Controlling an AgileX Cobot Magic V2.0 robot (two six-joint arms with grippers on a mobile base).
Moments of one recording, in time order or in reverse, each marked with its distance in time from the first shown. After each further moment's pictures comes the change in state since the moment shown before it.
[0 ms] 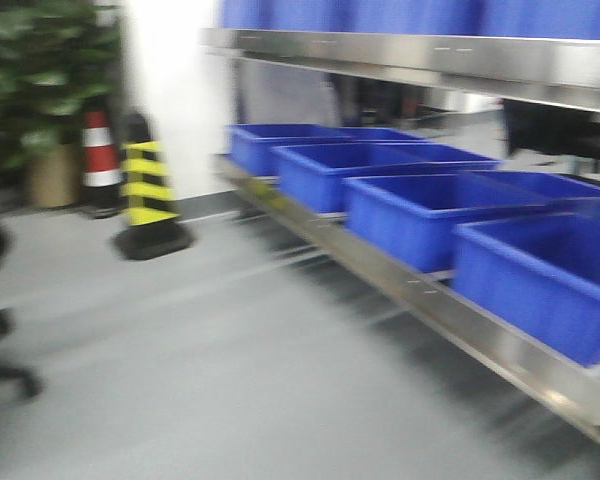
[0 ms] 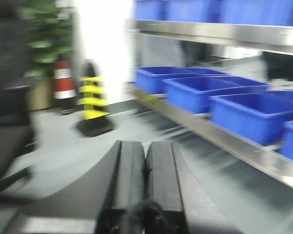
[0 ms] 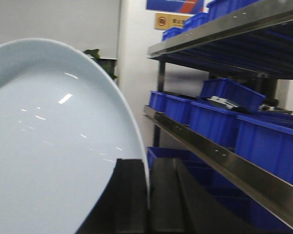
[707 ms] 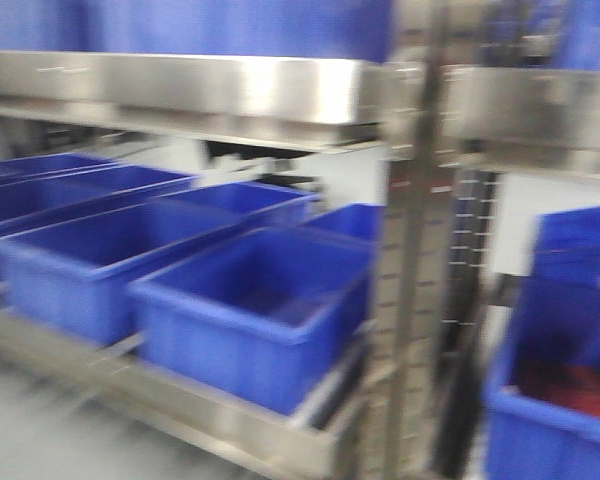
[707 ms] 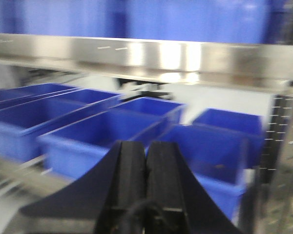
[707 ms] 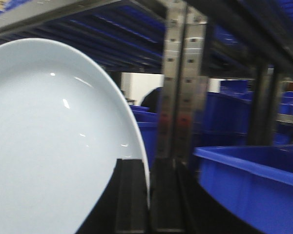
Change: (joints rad) left arm 0.000 0.000 0.000 0.000 0.000 0.000; right arm 0.000 0.000 0.000 0.000 0.000 0.000
